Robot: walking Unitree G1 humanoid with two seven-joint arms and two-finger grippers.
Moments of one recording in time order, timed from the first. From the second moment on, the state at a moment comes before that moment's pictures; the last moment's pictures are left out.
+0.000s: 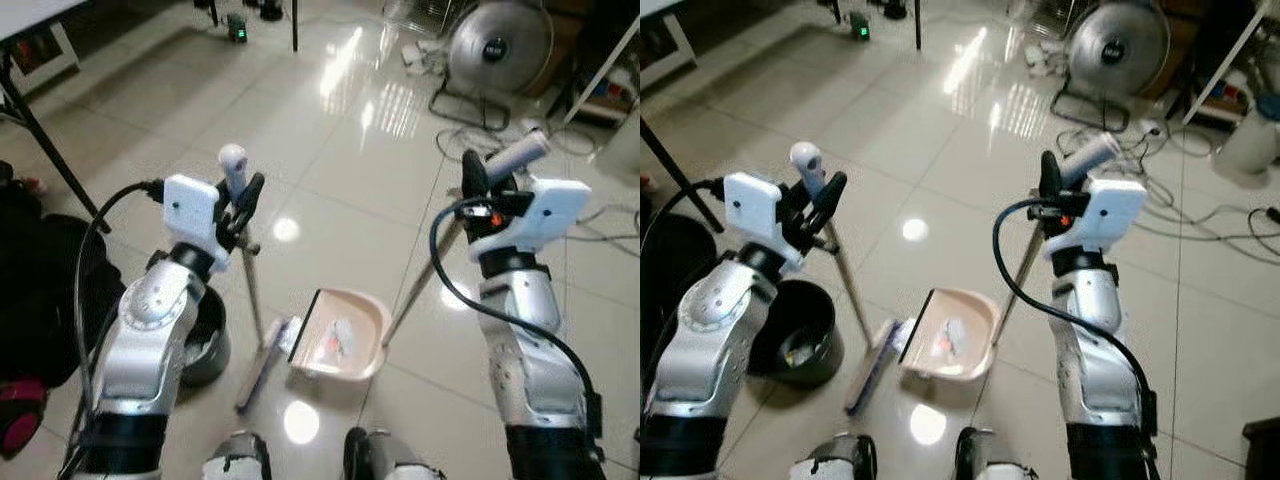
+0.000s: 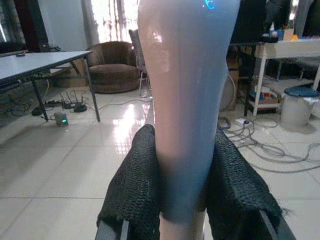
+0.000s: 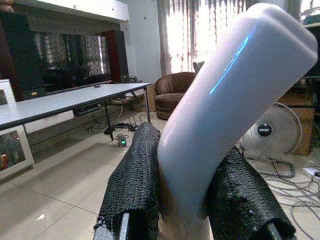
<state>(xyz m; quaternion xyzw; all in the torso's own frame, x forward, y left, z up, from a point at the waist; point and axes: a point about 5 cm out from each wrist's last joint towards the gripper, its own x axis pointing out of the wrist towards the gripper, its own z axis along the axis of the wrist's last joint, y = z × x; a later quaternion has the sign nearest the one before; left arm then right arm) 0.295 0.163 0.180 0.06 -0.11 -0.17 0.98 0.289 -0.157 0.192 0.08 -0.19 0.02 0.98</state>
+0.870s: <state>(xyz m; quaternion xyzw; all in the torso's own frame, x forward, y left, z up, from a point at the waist) 0.285 0.165 0.169 0.08 -0.07 -0.18 0.98 0.284 -0.151 0.224 0.07 -0.15 0.06 0.98</state>
